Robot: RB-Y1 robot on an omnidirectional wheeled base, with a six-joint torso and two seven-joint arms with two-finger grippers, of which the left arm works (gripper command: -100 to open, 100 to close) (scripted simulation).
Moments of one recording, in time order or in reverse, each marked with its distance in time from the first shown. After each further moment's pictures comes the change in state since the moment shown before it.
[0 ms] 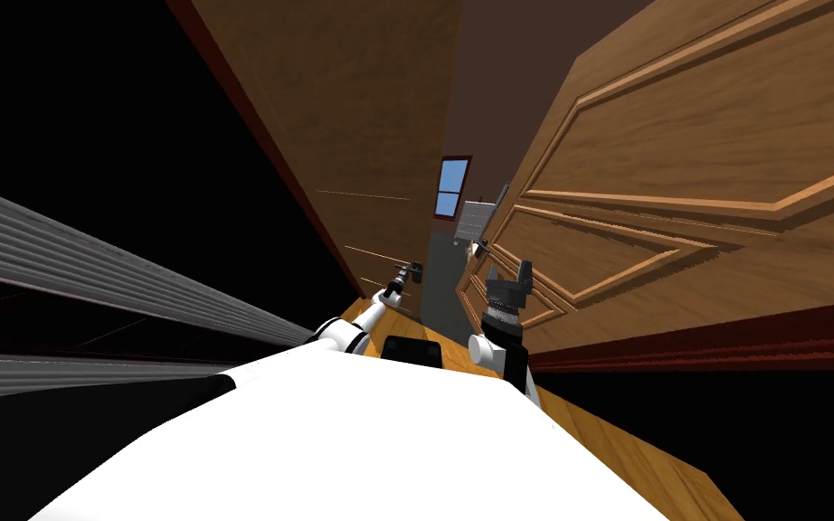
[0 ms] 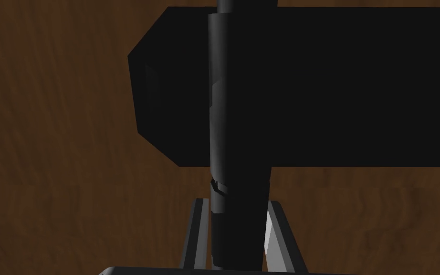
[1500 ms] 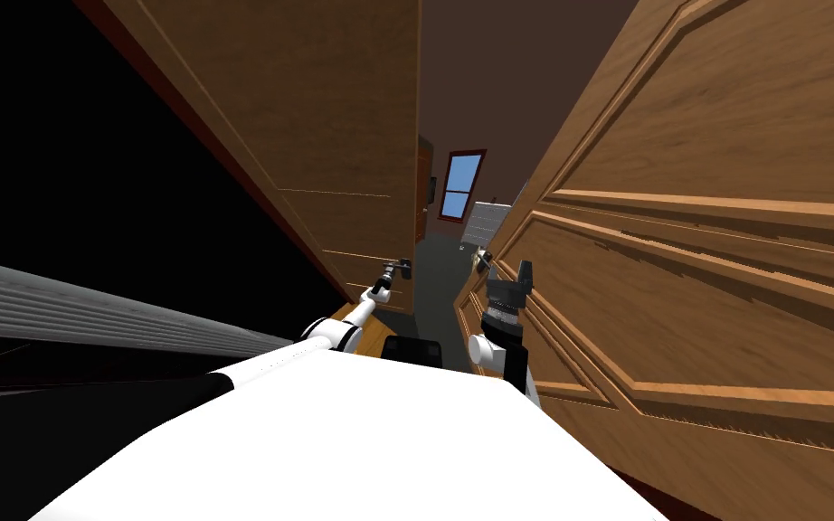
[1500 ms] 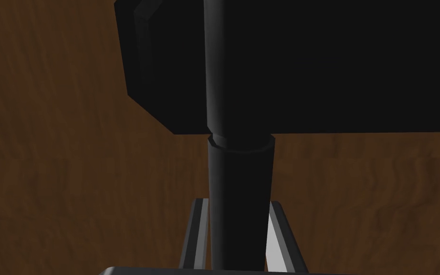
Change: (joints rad) arm 0.006 0.087 0.137 -0.006 0.043 0.006 -0.028
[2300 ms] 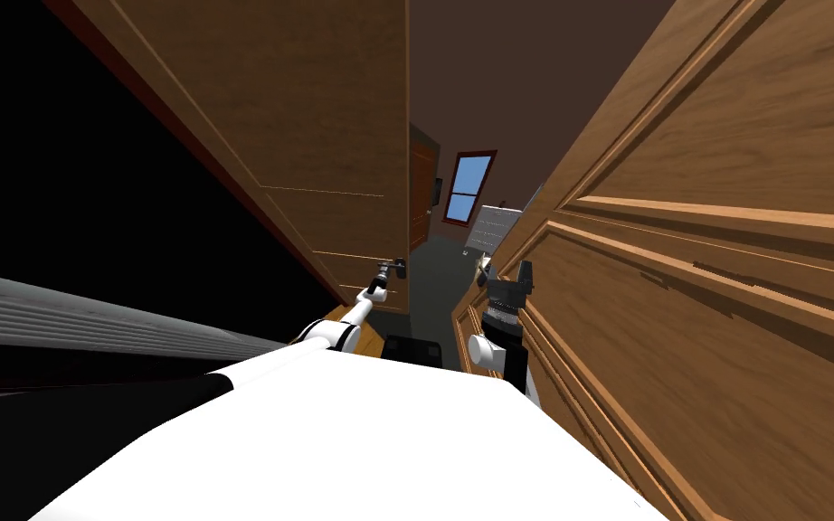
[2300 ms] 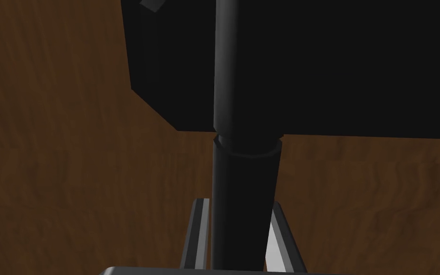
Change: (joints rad) arm 0.010 0.010 0.085 -0.002 0.024 -0.005 -0.026
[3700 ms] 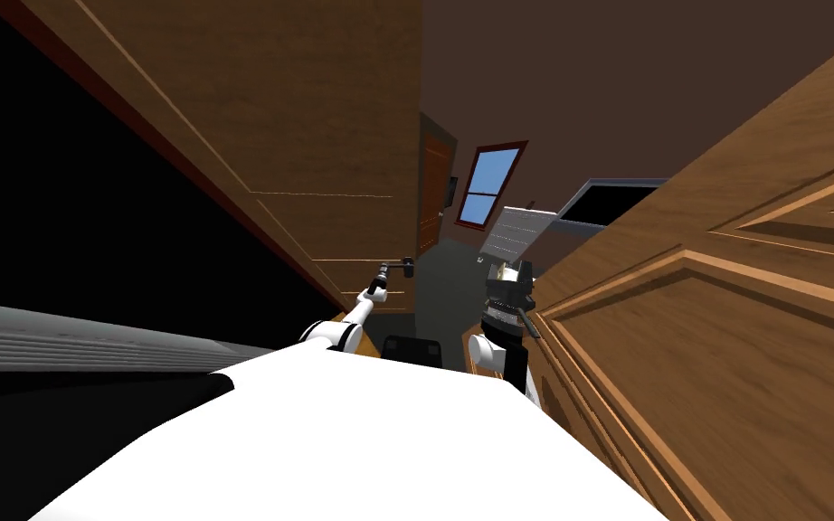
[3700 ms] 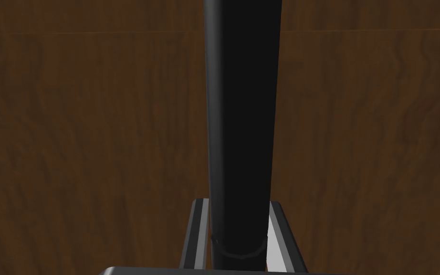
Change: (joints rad) arm -0.006 -0.026 0.069 0.013 -0.051 -0.006 -0.025
